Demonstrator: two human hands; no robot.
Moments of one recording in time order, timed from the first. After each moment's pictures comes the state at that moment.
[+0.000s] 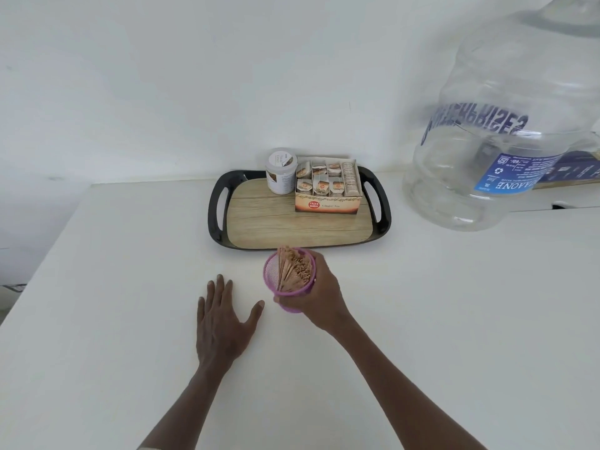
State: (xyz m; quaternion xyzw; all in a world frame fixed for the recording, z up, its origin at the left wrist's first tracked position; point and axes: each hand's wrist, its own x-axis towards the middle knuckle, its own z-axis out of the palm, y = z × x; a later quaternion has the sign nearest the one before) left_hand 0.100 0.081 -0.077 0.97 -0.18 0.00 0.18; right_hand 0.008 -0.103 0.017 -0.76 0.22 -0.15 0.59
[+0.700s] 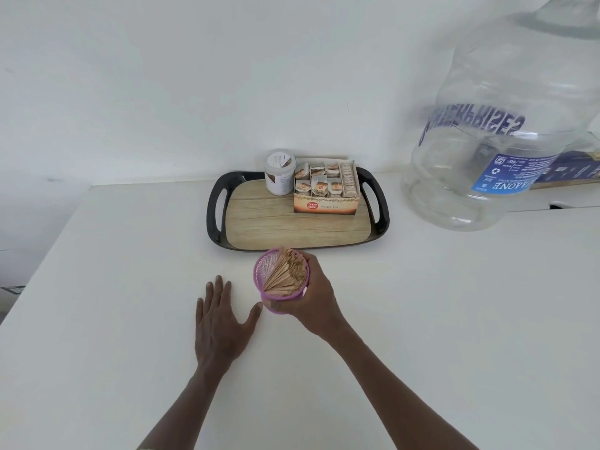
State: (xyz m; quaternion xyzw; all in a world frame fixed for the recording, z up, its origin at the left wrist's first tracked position) left_hand 0.101 0.081 -0.076 0.97 -0.19 0.00 0.17; right_hand 0.007 -0.093 0.021 -0.75 0.21 -0.16 0.60
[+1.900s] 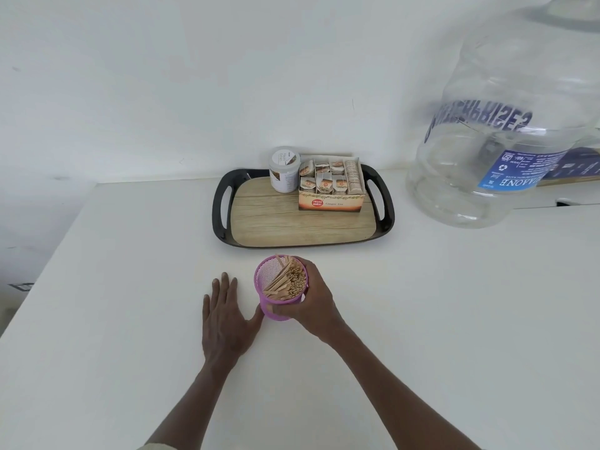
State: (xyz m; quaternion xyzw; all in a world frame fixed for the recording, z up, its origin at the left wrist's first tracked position) left_hand 0.102 0.083 -0.078 0.96 -0.19 -0.01 0.18; right_hand 0.009 -0.080 0.001 -0.74 0.20 -0.12 0.63
